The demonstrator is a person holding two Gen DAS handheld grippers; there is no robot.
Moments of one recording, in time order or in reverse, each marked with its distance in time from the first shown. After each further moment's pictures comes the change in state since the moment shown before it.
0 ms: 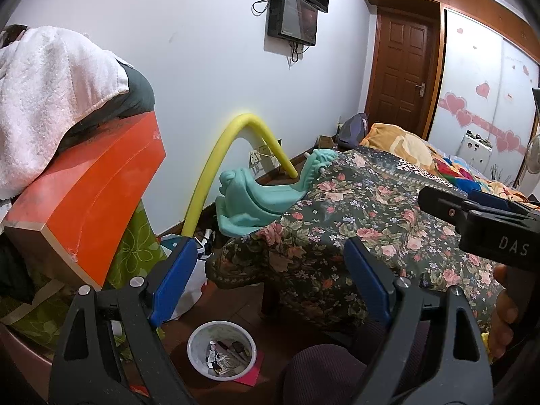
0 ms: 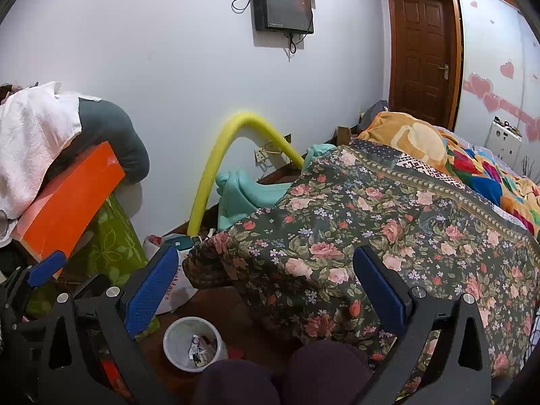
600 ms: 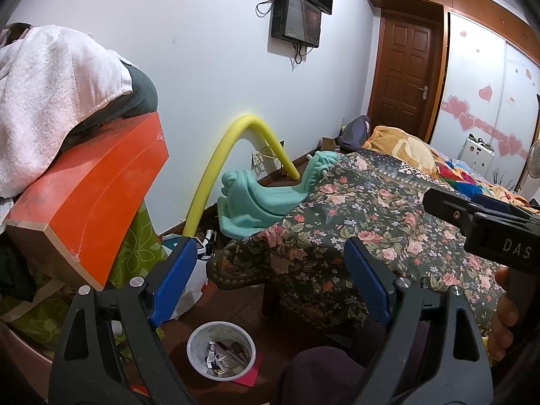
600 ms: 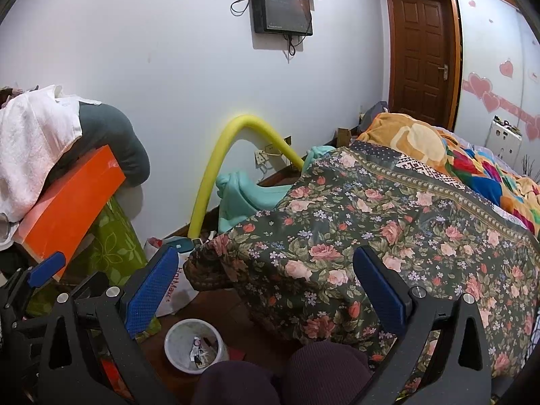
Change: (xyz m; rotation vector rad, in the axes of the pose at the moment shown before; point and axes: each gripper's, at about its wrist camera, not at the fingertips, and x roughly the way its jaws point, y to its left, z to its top) left arm 0.001 0.003 0.002 -0.004 -0.005 0.002; right arm -0.002 -0.001 0.001 0.002 -0.006 0.001
